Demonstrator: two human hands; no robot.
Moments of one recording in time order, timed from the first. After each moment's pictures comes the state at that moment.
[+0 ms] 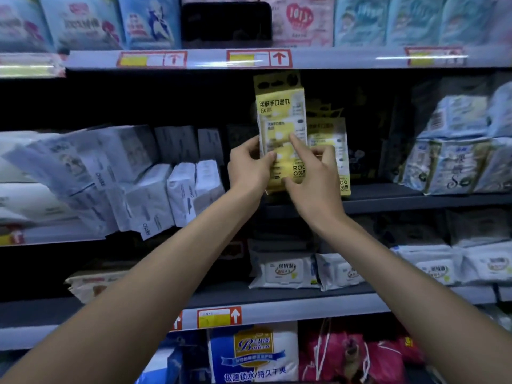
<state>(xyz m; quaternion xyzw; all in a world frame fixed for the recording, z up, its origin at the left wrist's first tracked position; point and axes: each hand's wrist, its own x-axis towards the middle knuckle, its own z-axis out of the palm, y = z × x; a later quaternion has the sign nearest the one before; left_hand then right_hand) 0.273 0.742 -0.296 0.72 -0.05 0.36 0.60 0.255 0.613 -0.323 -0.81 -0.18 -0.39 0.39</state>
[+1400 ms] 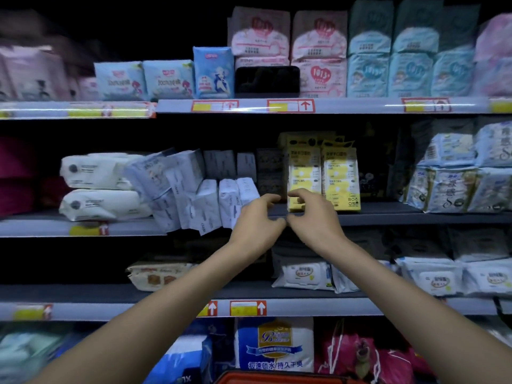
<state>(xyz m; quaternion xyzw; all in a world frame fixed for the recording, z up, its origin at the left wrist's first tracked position) 0.128 0.781 -0.322 0.88 -0.07 0.27 0.38 0.162 0.642 -0.317 -0.88 -0.18 -0.26 0.36</state>
